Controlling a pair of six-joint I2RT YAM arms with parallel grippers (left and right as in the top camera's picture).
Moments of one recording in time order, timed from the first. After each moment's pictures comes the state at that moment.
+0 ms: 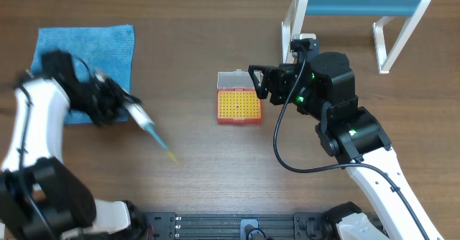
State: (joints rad) left arm 0.36 1.60 1.21 -1.19 0.59 -0.39; right arm 0.36 1.12 0.98 -0.37 -0.30 0.47
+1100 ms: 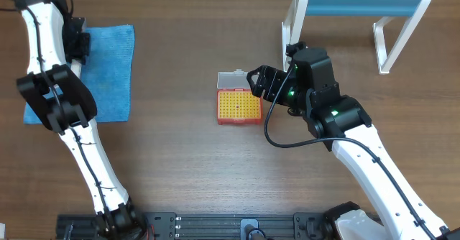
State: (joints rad) left arm 0.37 2.60 2.45 -1.42 -0.17 0.27; right arm 0.37 1.27 0.98 -0.45 -0.30 0.69
